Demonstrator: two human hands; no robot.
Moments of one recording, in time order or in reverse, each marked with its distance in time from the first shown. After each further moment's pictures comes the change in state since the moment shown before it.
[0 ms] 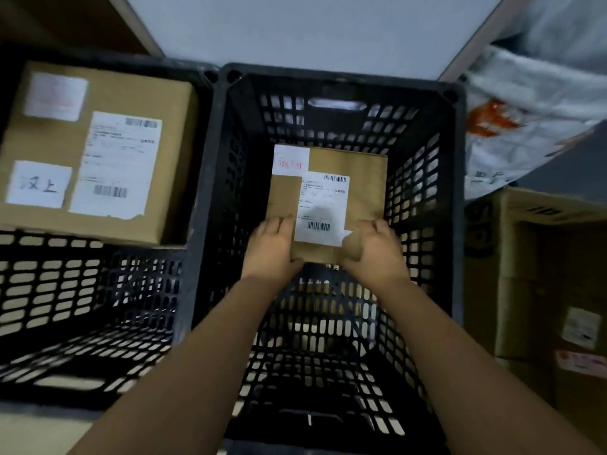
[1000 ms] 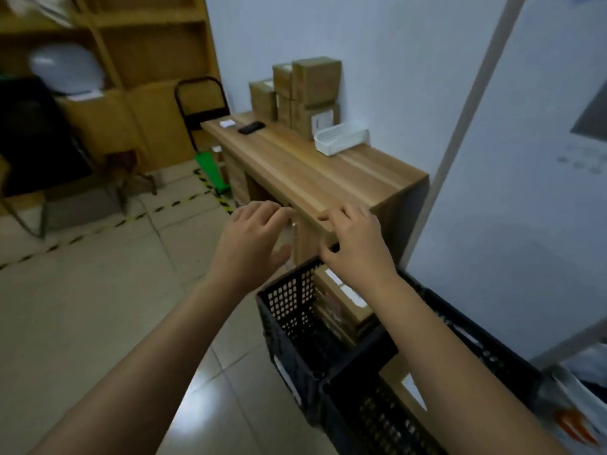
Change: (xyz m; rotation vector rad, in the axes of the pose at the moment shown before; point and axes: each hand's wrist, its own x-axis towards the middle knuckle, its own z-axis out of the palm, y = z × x) left_hand -0.495 0.023 -0.356 0.446 1.166 -0.258; right_hand -0.410 -0.347 -0.224 -0.162 0.385 -1.373
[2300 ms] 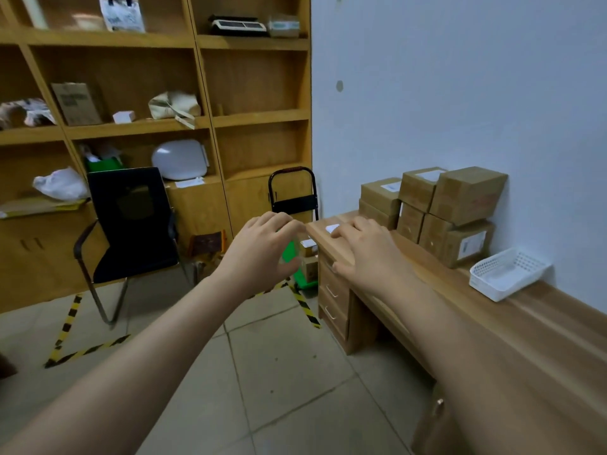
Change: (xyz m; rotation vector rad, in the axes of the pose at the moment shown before) left_hand 0.223 -0.564 0.027 0.154 -0.060 -0.074; right_hand 0.556 -0.213 0.193 -0.045 -0.022 -0.258
